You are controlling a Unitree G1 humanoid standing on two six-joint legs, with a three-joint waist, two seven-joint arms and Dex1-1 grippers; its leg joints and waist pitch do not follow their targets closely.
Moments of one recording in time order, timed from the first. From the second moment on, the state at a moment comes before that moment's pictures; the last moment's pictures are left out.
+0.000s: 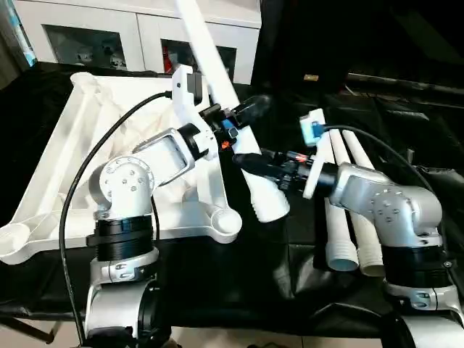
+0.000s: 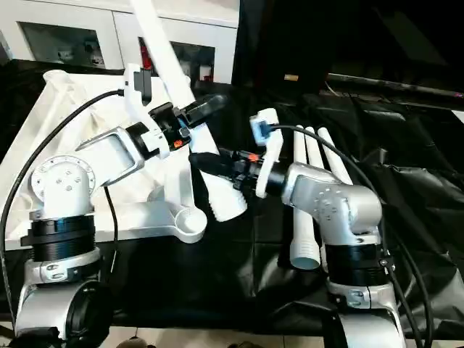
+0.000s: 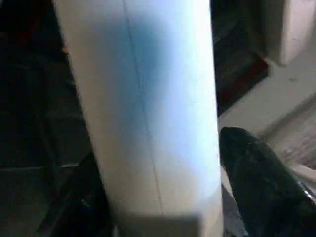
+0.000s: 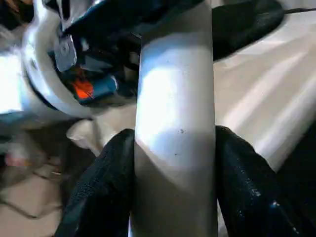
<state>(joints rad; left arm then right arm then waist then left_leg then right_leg) -0.76 -0.01 0.30 0.04 -0.69 1.01 -0.19 -0.57 -0.23 -0.02 -0.03 0.56 0.93 0.71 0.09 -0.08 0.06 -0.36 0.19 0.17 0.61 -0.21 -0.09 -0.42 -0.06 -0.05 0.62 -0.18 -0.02</state>
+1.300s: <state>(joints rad) -0.70 0.11 0.24 -0.08 -0.94 1.02 -0.65 -0.55 -0.34 0.01 -0.12 0.76 1.07 0.92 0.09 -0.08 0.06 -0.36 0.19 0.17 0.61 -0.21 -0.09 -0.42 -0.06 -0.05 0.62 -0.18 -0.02</state>
